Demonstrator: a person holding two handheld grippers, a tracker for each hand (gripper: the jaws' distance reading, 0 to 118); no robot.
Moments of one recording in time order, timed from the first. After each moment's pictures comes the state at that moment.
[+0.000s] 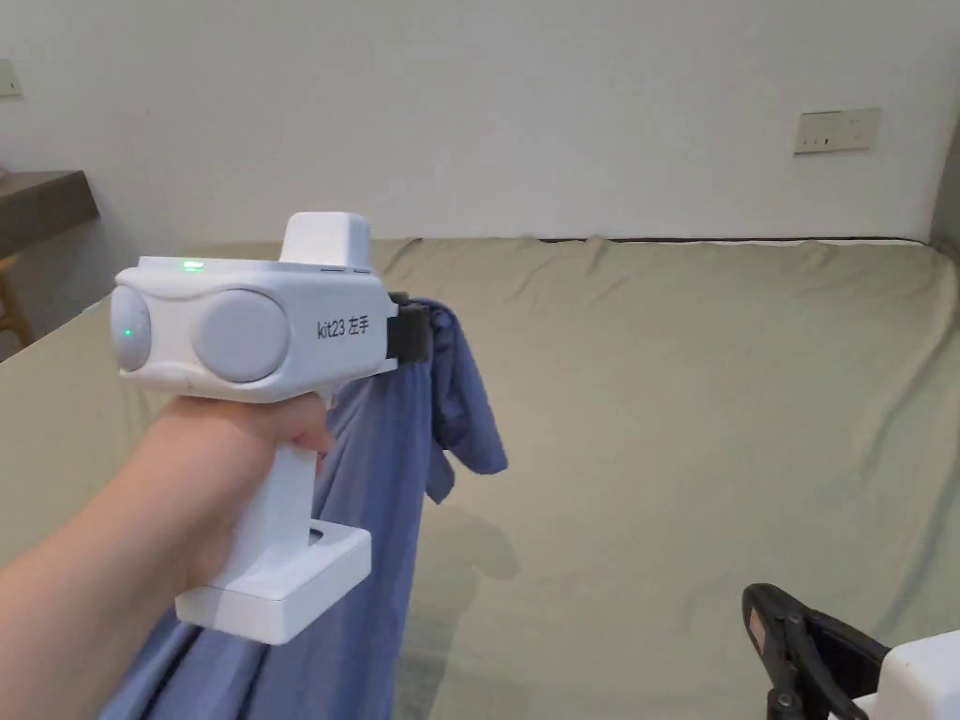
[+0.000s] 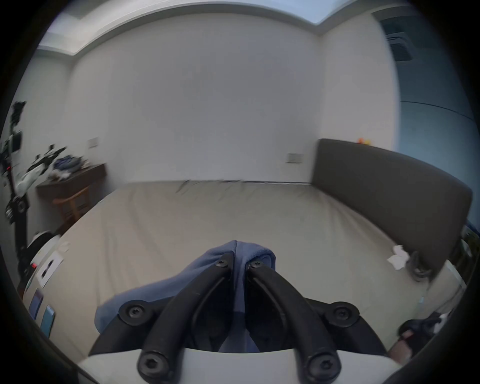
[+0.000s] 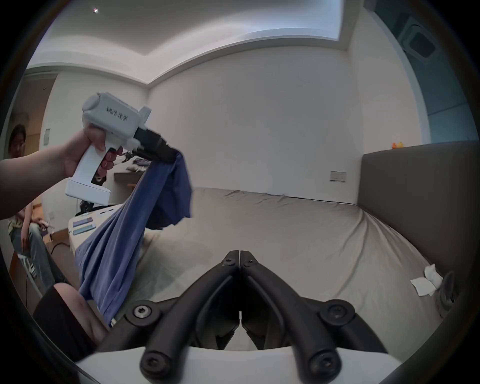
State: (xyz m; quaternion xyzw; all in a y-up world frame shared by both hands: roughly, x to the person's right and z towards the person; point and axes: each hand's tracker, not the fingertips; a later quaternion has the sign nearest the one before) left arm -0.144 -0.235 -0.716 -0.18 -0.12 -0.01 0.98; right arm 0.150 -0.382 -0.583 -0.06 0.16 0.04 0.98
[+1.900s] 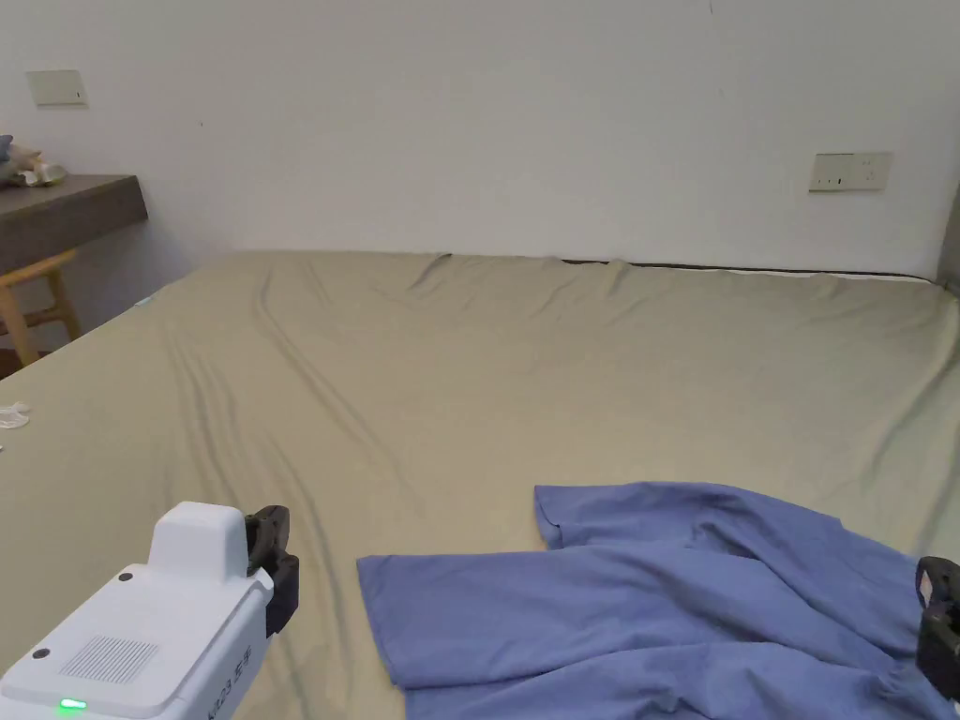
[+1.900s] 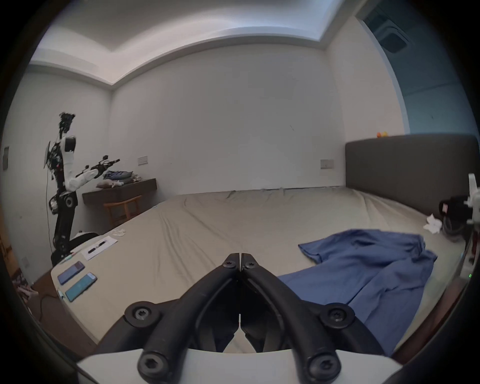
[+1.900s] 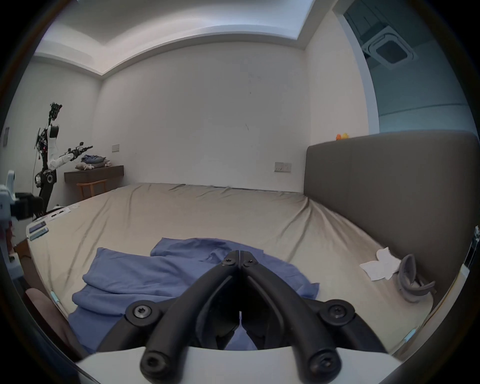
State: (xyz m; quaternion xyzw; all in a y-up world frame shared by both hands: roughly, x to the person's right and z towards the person) left arm -0.256 -0.392 -0.537 -0.10 0.04 -0.06 0.99; right arm 0.200 -0.382 -0.543 -0.10 0.02 0.04 0.99
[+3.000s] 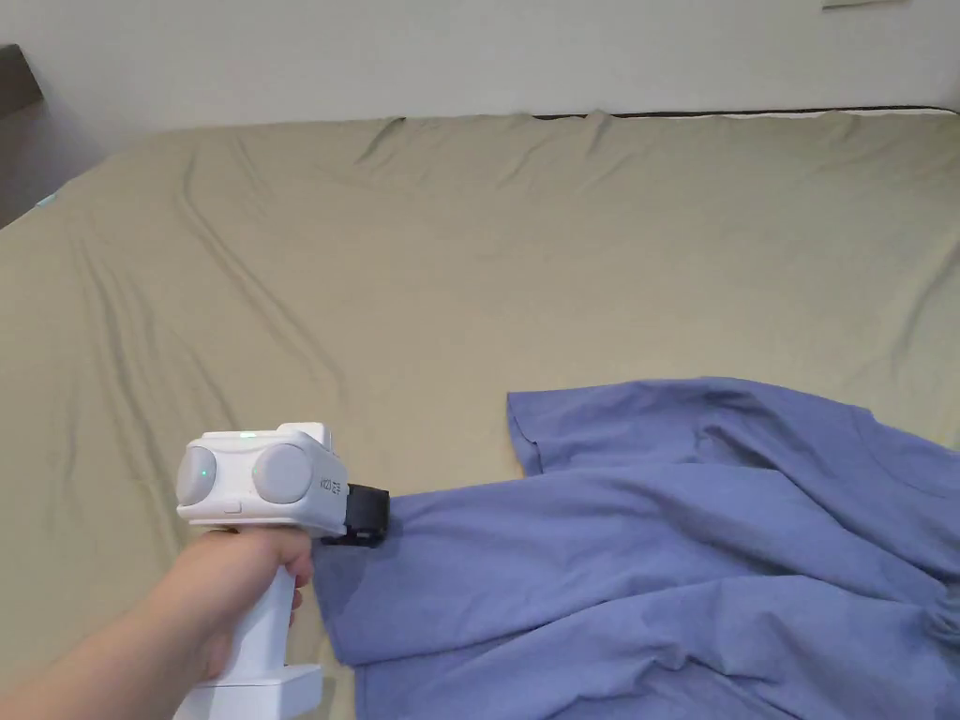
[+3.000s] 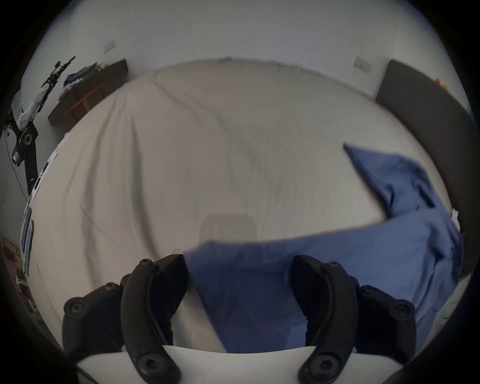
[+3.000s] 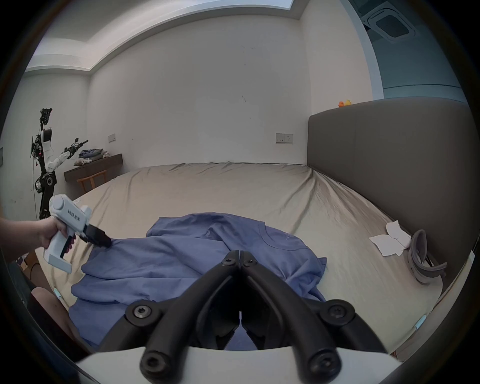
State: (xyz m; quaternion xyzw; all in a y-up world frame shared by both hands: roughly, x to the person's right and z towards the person) left arm -0.245 -0.521 -0.798 -0.50 0.03 0.00 0.87; right arm 0.221 -0.398 -0.571 -0.18 0.02 0.00 0.98
